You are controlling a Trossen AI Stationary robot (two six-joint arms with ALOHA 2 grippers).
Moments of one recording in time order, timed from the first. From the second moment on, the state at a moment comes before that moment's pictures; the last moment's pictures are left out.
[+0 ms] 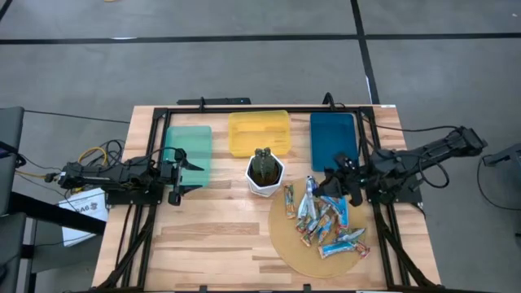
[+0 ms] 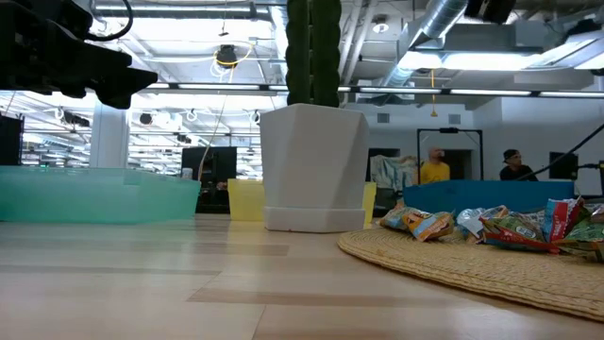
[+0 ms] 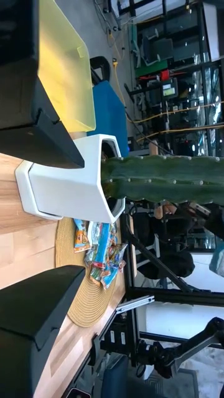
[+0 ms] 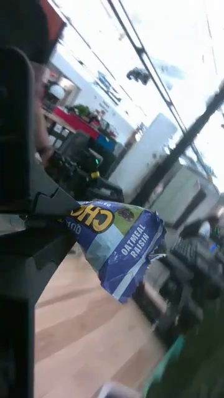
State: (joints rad) left arm -0.06 0.01 0.01 0.03 -0.01 0.08; right arm 0.34 0.82 0.60 0.23 -0.03 0.84
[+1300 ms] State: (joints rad) left arm -0.06 0.13 0.13 0.39 -0.01 -0.90; right arm 0.40 1.39 1.21 0.06 -0.03 0.48
